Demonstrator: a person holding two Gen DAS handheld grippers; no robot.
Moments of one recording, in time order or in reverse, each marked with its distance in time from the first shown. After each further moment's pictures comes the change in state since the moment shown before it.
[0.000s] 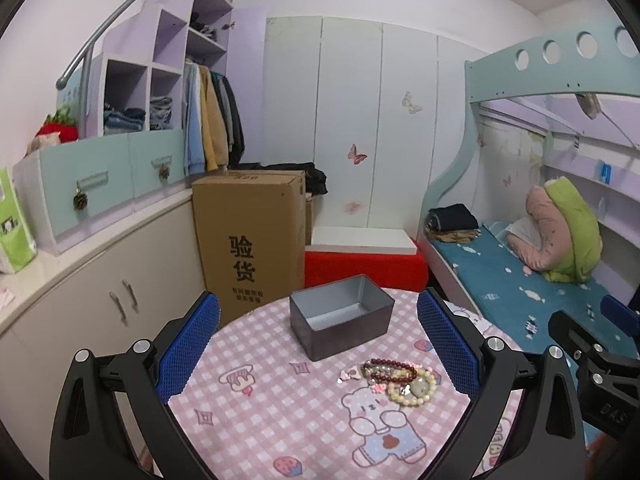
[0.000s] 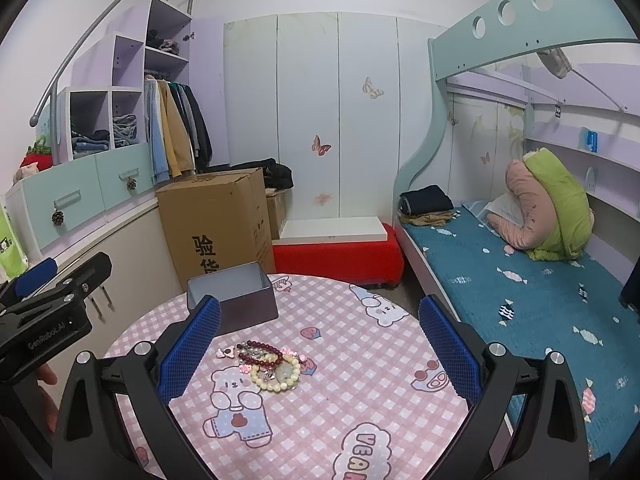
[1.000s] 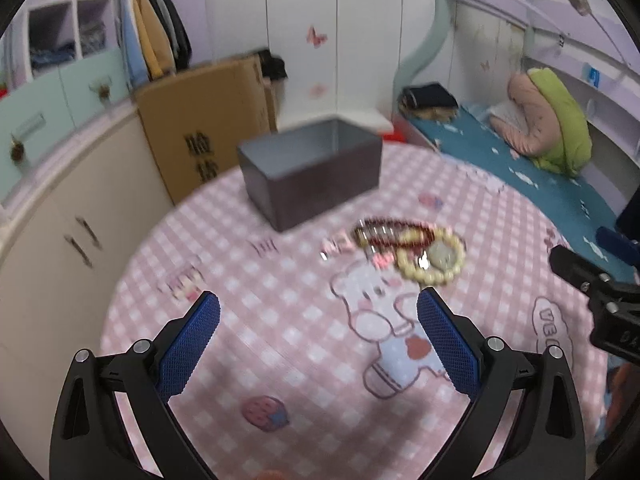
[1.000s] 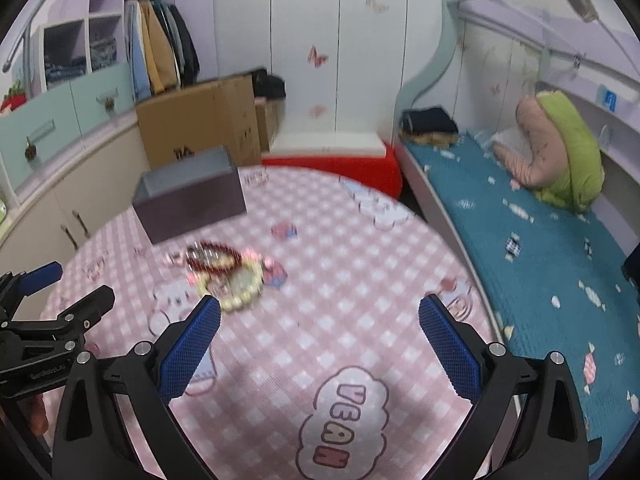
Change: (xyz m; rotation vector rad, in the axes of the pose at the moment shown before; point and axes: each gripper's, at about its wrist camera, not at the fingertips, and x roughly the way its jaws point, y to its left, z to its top) left arm 0.099 -0.015 -0.099 0.126 0.423 -0.103; right arm 0.091 -0.020 -0.074 -0.030 0.313 -0.015
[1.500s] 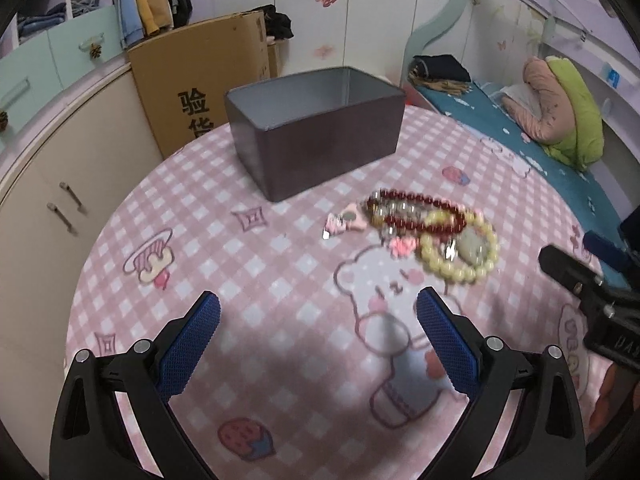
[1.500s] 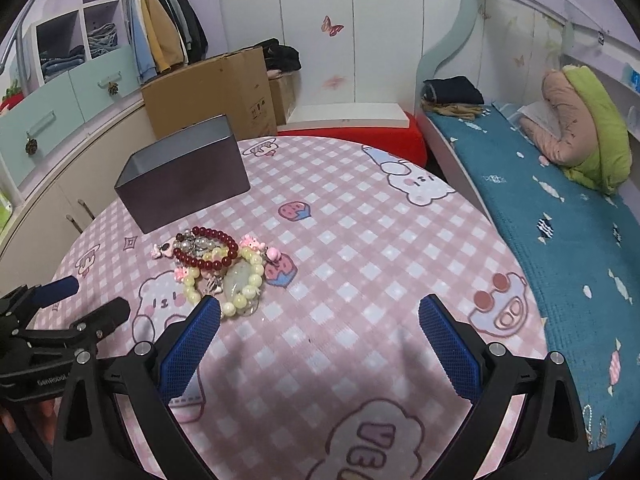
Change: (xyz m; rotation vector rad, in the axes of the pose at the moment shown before) left arm 0.052 0.006 0.014 -0.044 0.123 -0.002; right arm 0.059 -0.002 0.008 0.015 0.093 0.087
